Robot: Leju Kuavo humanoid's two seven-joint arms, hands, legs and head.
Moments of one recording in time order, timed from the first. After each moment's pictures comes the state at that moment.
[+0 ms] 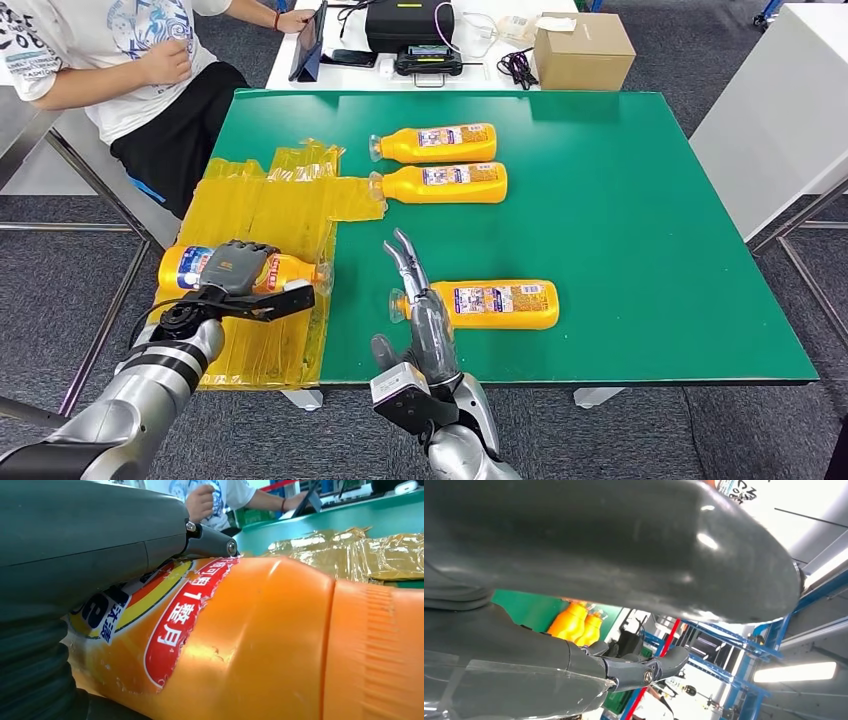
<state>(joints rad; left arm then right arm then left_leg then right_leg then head) -0.68 -0.01 -0.05 -0.45 -1.43 0.41 -0.20 -0.09 0.24 0.65 -1.38 0.40 -0.42 -0.57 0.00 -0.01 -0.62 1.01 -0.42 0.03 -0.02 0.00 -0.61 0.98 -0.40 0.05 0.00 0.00</state>
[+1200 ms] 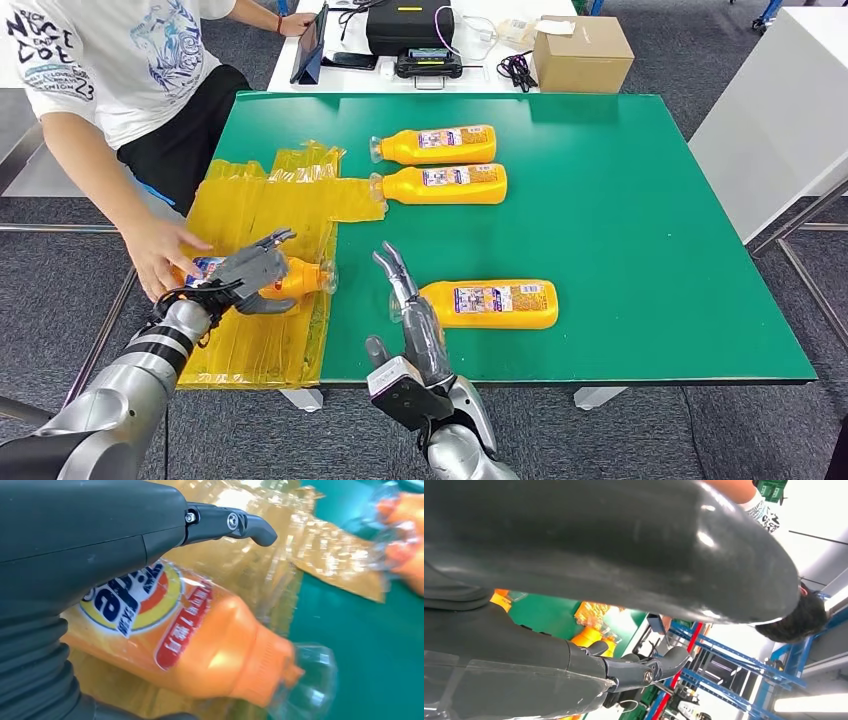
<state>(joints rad) -0.72 -0.01 0.08 -0.42 -0.96 -0.09 -0.44 -0.10 0.25 0.64 -1.31 0.37 -0.34 -0.56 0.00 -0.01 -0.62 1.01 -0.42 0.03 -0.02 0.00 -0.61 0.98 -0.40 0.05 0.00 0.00</state>
